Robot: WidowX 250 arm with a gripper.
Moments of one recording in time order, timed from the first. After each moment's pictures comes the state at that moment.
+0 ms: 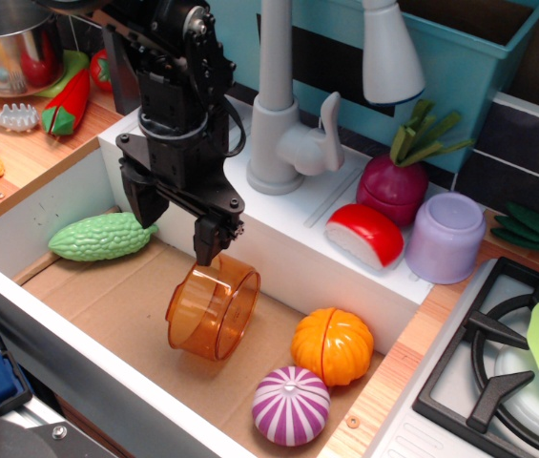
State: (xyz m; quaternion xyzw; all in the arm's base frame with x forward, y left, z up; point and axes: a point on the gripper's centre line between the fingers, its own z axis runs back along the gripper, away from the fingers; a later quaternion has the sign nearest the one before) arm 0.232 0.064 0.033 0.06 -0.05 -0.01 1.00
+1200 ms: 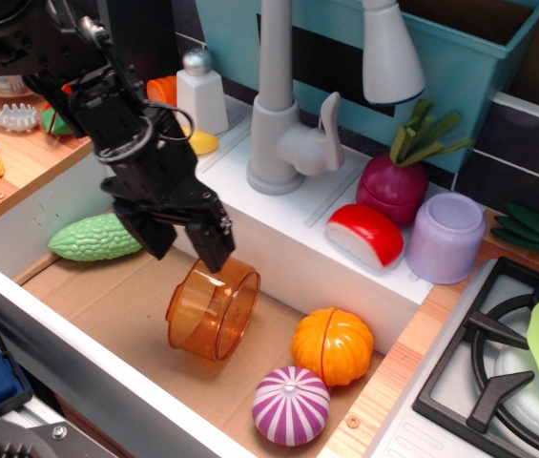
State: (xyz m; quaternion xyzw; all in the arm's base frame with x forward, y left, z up) arm 0.231 0.064 0.012 -0.13 -0.09 0.05 0.99
